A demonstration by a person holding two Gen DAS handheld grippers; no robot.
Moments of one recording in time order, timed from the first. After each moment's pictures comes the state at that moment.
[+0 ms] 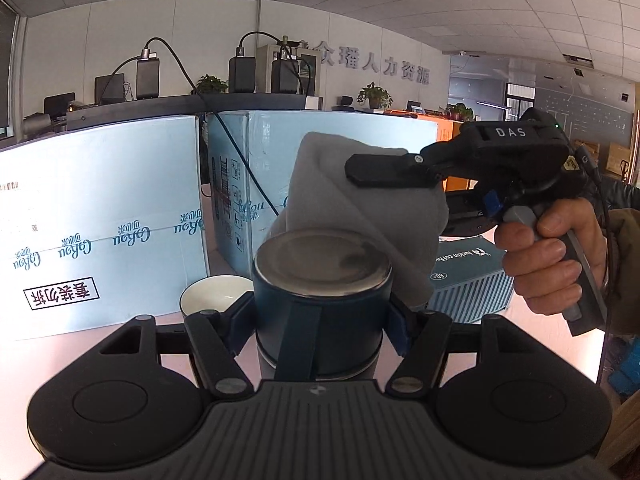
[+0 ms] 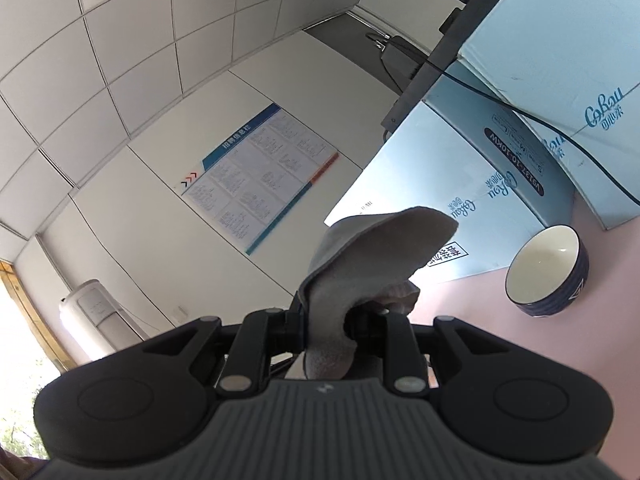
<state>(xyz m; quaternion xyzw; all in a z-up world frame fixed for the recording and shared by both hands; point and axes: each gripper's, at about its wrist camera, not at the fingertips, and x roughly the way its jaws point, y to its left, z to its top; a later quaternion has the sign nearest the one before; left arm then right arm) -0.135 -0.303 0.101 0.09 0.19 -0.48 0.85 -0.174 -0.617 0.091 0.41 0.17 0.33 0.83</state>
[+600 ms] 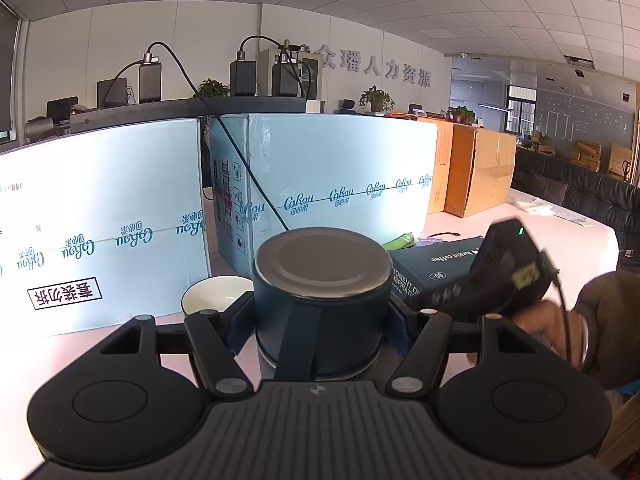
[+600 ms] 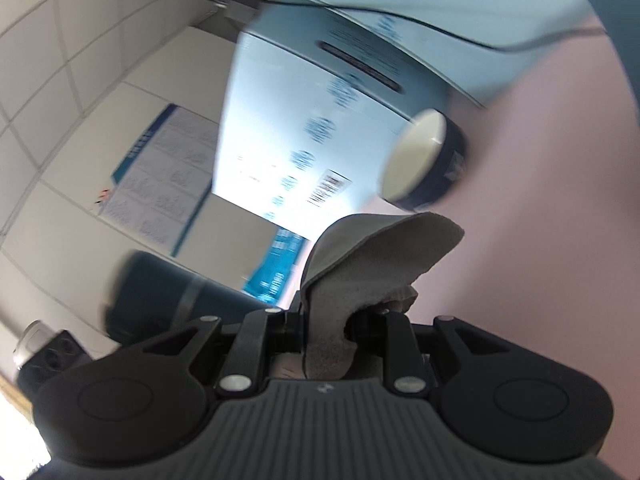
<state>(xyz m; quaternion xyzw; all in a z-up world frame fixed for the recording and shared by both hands) -0.141 -0.298 0.102 0.09 0.19 -0.47 0.86 -0.183 -0.611 -0.021 0.48 0.28 0.21 0.80</state>
